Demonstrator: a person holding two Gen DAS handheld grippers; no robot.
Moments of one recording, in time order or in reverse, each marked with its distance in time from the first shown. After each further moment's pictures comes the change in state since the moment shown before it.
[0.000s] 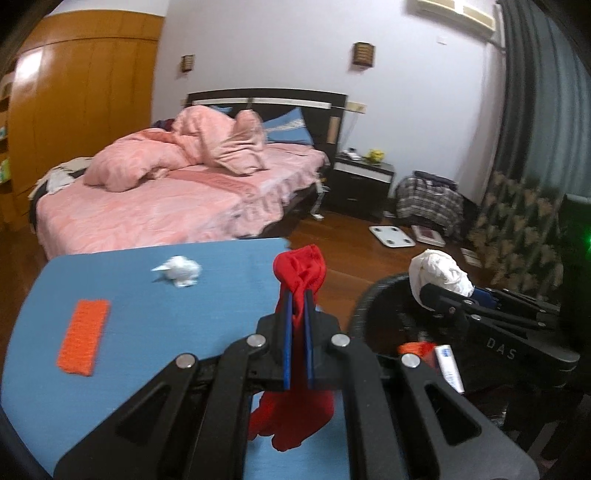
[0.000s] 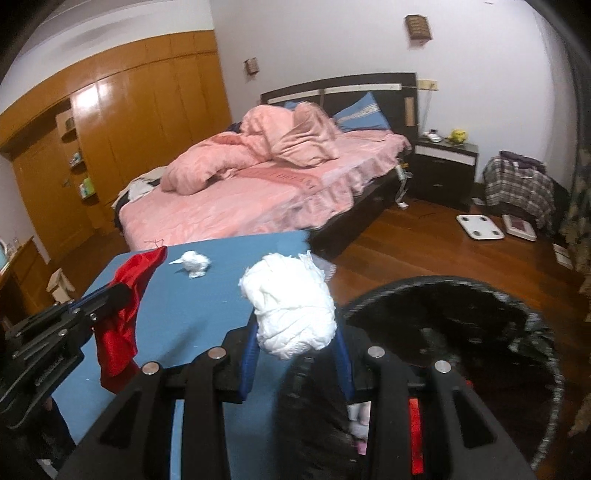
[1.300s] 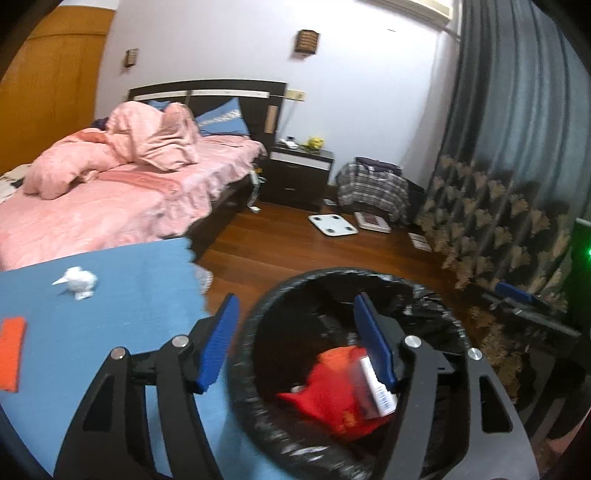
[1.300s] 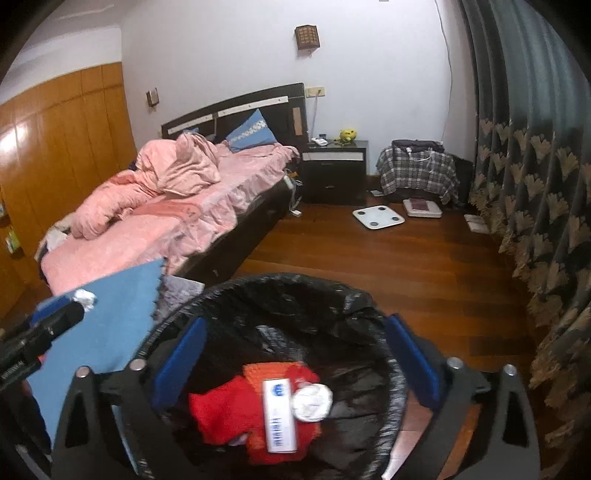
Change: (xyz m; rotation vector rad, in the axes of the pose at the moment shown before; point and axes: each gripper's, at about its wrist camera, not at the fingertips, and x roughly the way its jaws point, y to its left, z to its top) left arm 0.042 -0.073 -0.005 0.050 0.031 -0.169; right arm -0.064 -0.153 -0.023 0.182 -0.075 -0.268
